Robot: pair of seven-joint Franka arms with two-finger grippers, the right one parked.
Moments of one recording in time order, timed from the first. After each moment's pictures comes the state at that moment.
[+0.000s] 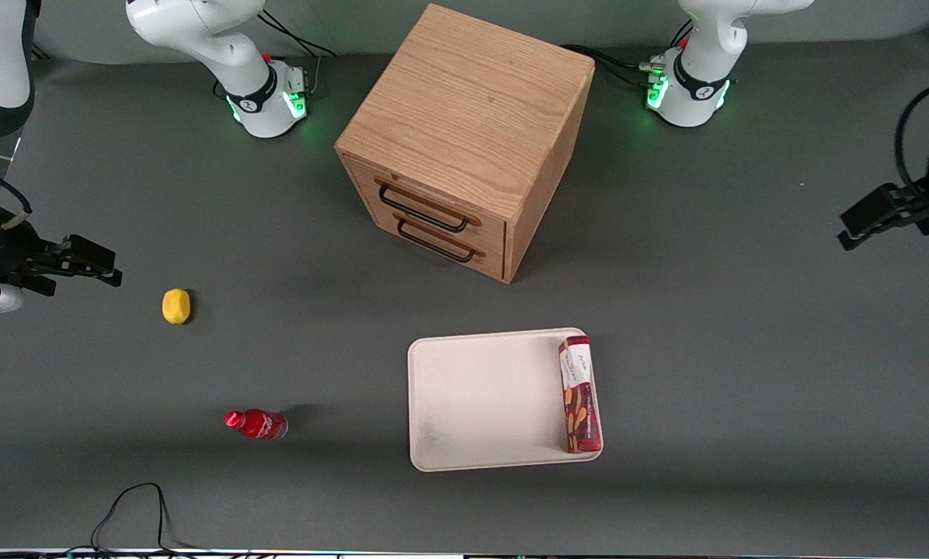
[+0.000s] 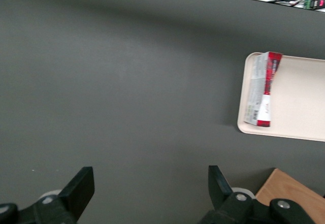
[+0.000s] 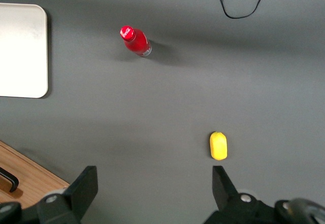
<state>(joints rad) 0.02 0.10 -0.07 -1.34 0.02 1.53 -0.23</state>
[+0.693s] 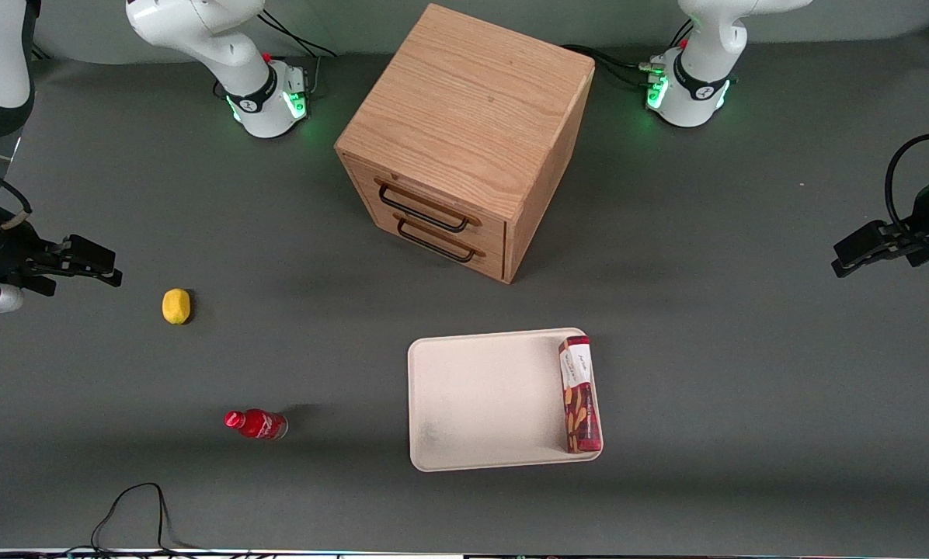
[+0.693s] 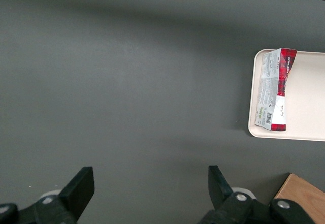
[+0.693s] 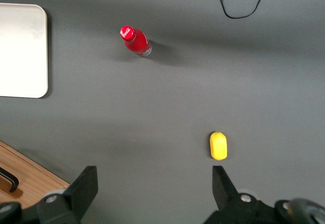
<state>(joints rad) 0.04 0.11 -0.09 -1.46 0.02 1.65 -0.19</state>
